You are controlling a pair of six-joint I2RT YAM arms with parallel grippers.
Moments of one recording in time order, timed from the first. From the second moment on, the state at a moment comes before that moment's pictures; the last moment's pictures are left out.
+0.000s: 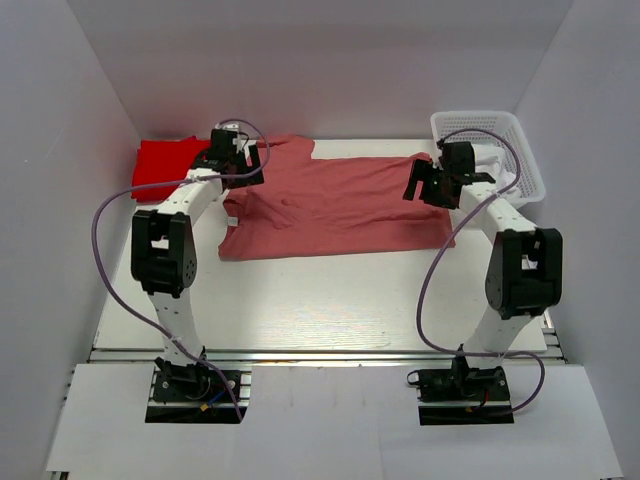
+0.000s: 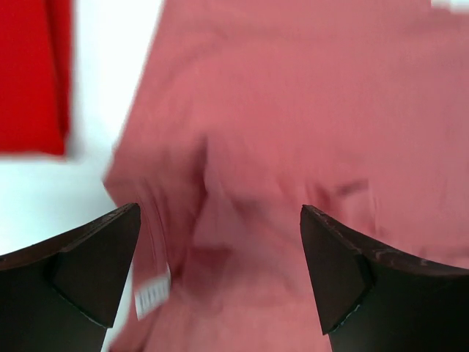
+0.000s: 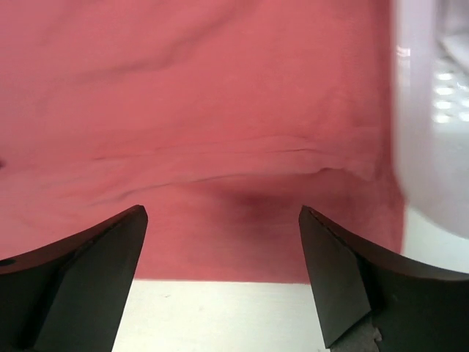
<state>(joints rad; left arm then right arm) -0.16 2.01 1.62 -0.35 -0.09 -0.25 0.11 1.78 1.35 -0.42 -0.09 0.27</state>
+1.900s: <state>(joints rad) -0.17 1.15 0.90 -0.51 0.12 -0.48 0.29 1.08 0.61 -0.11 -0.37 0.34</state>
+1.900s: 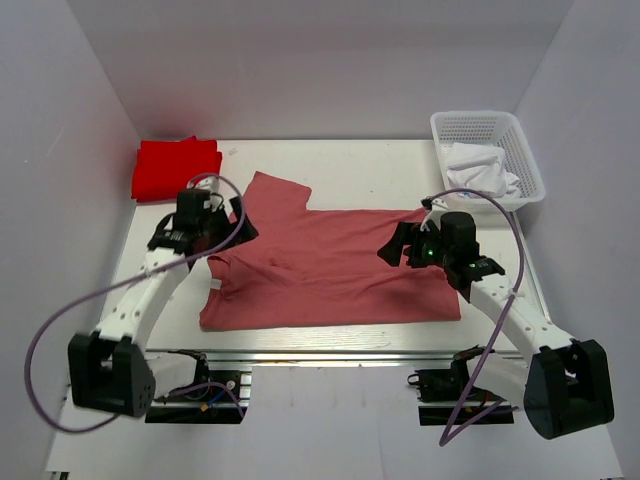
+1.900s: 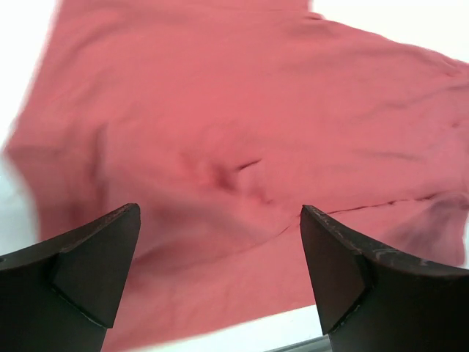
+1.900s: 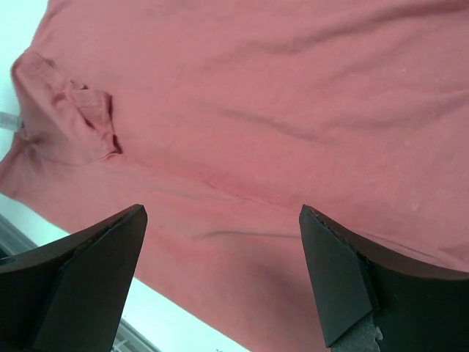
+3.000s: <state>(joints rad) -0.49 1.81 1.18 -0.54 -0.04 -0.35 0.28 1.26 0.67 -0.19 -0.20 0.34</state>
